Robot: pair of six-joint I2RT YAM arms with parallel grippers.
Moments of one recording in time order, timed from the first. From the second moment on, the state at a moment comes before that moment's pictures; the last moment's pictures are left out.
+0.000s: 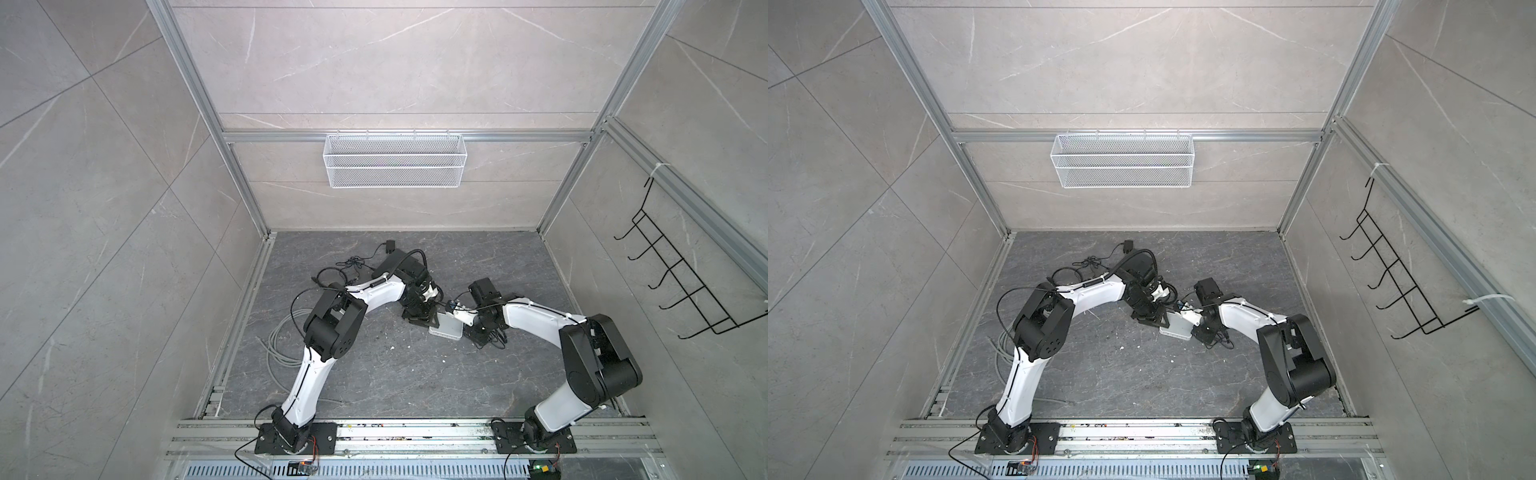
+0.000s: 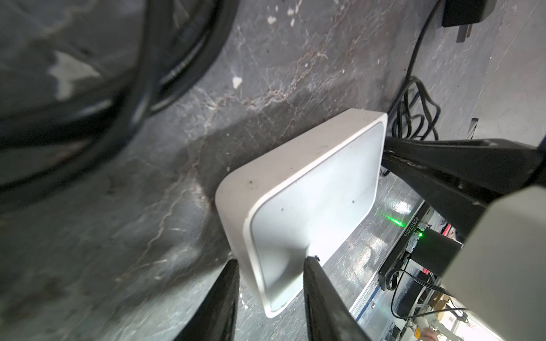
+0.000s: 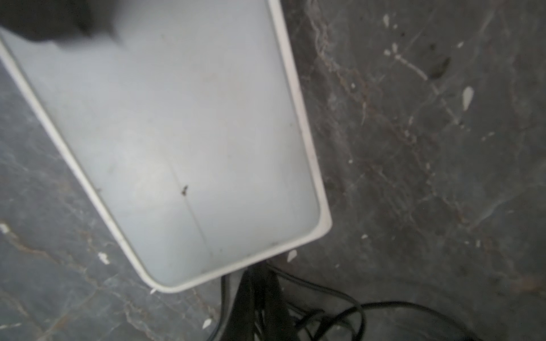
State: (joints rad) left arm -0.73 2.22 1.67 -0.74 0.61 -0.34; right arm 0.34 1.63 0.87 -0.55 -0.06 -0.69
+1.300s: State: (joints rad) left arm -0.69 2.28 1.75 -0.88 0.64 -0.14; right arm 0.46 1.65 0.88 -0.46 0.09 -0.86
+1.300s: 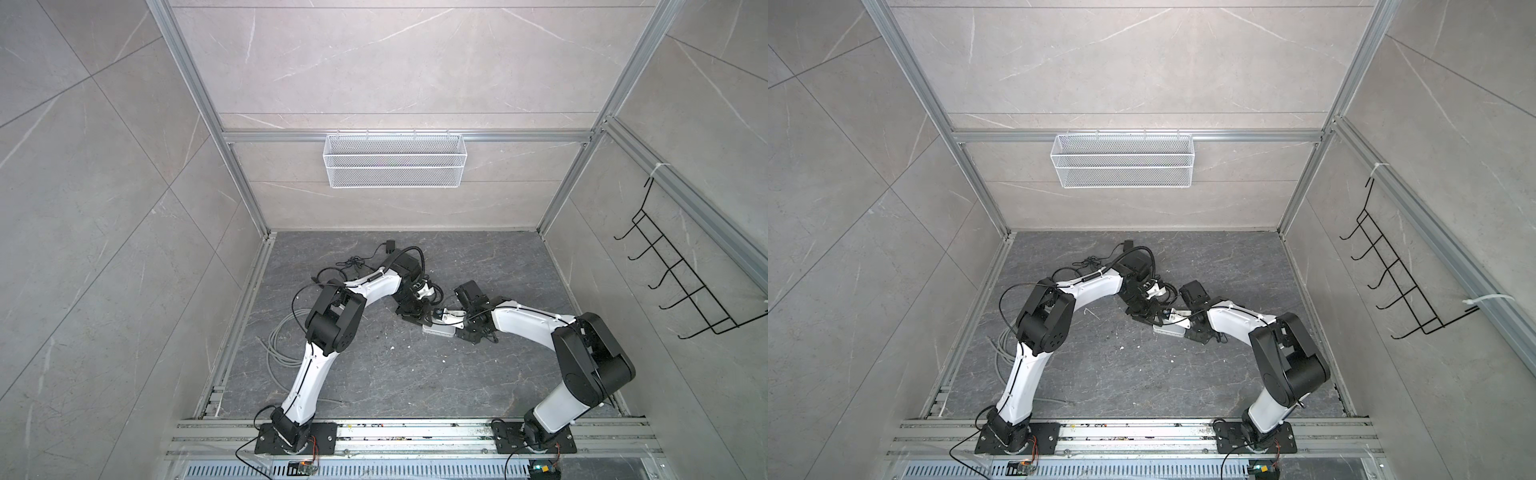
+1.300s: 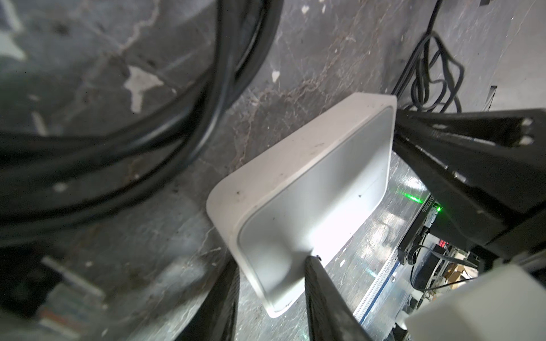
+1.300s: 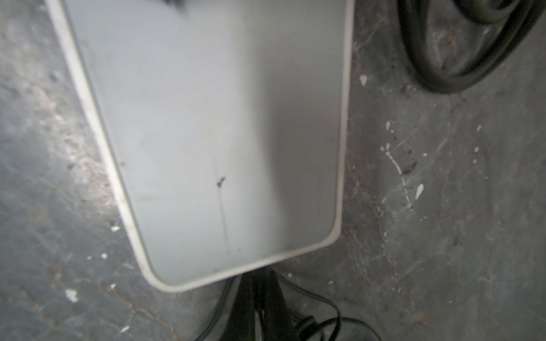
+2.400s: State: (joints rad) left arm -0.64 2.33 1.80 -0.96 0.69 -0.08; right arm 0.50 1.66 0.88 -0.42 0.06 -0.77
